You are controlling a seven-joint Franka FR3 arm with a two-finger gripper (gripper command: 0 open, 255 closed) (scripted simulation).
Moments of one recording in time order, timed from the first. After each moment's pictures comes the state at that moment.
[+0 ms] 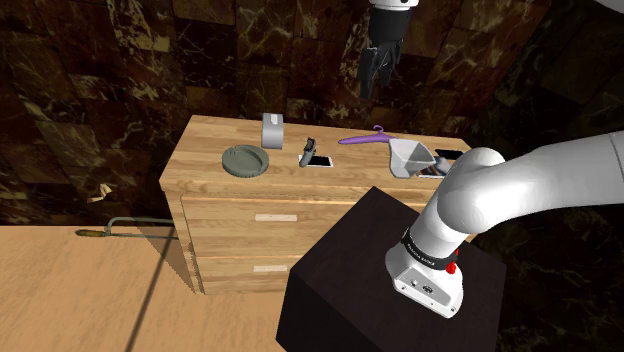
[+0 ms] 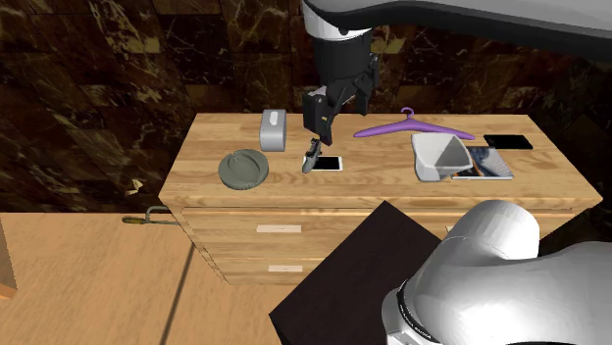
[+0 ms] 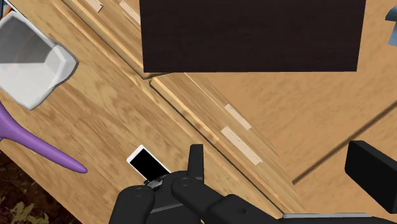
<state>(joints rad) 0.01 -0.79 0.05 -2.34 -0.07 1.46 0.03</state>
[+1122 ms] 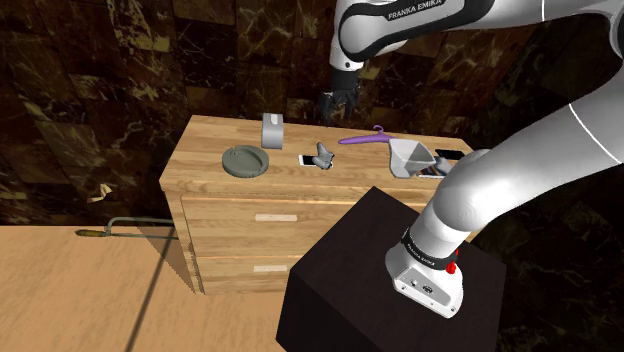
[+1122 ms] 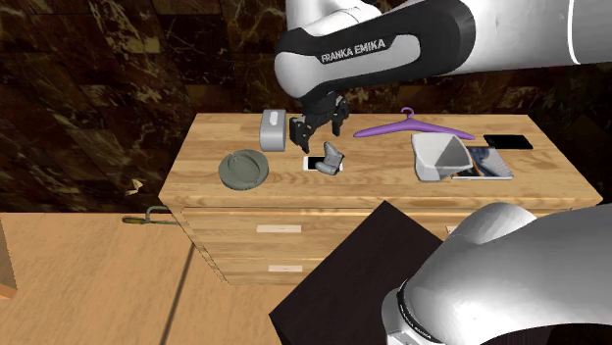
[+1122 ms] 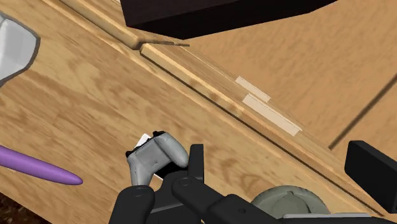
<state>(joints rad) -0.08 -0.44 -0.04 -2.48 -0.11 2.00 0.10</state>
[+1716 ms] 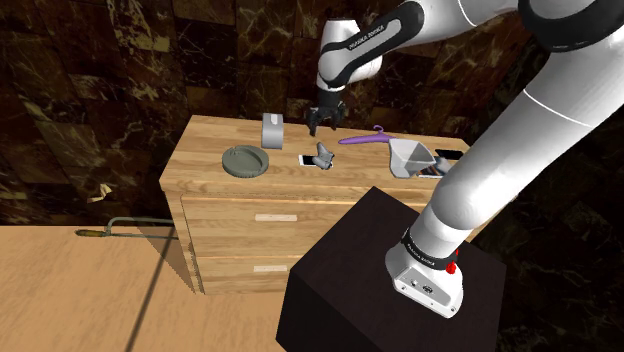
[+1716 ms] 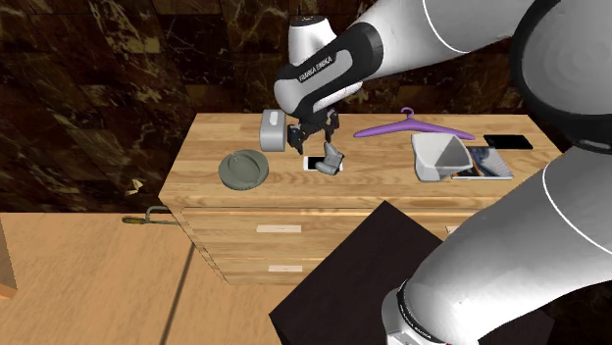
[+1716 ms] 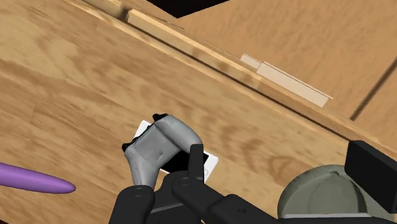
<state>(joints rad) -0.12 -0.12 -0.10 -2.42 -0.10 2.28 0.12</state>
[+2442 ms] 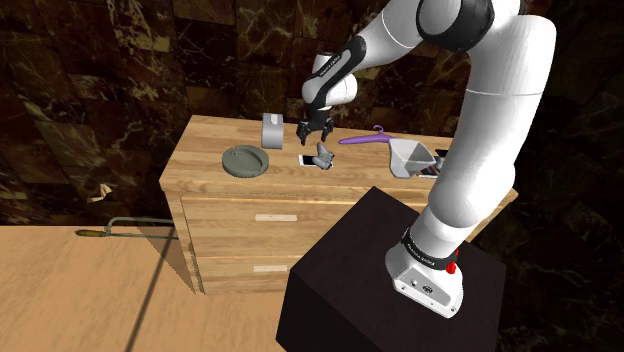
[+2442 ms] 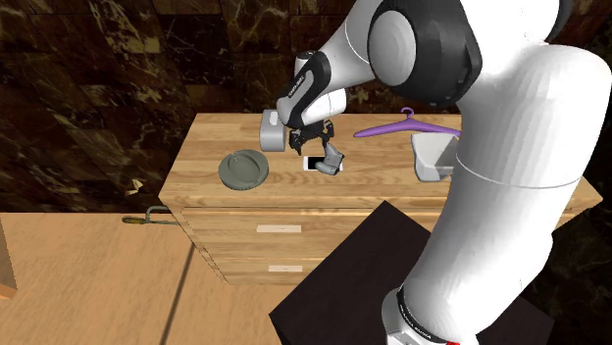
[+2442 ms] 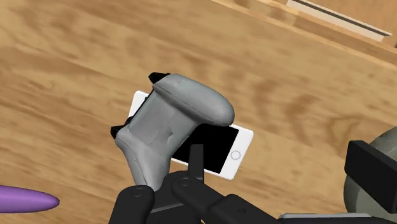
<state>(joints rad) -0.19 0.31 -0.13 -2.20 0.01 2.51 0.09</state>
